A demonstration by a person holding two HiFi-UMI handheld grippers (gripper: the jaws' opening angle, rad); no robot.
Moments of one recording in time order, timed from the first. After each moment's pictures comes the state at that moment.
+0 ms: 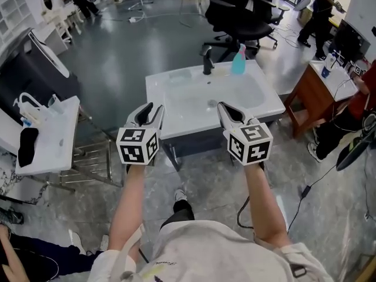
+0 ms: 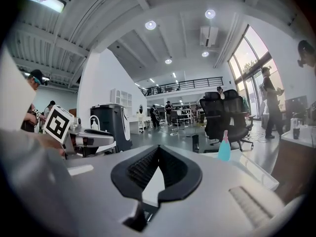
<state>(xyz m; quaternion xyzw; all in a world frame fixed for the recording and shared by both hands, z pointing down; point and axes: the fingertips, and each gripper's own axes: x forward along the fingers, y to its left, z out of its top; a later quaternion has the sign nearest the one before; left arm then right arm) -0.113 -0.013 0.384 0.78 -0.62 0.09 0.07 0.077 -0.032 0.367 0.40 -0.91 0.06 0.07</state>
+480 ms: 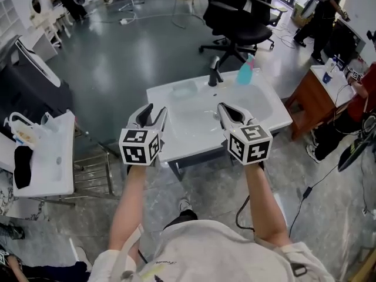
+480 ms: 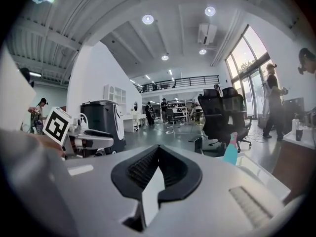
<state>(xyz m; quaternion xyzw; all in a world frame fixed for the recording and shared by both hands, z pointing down) -0.176 -0.113 0.396 0.80 -0.59 0.09 0.08 0.012 -0.122 0.370 0.43 -0.90 0.07 0.08</state>
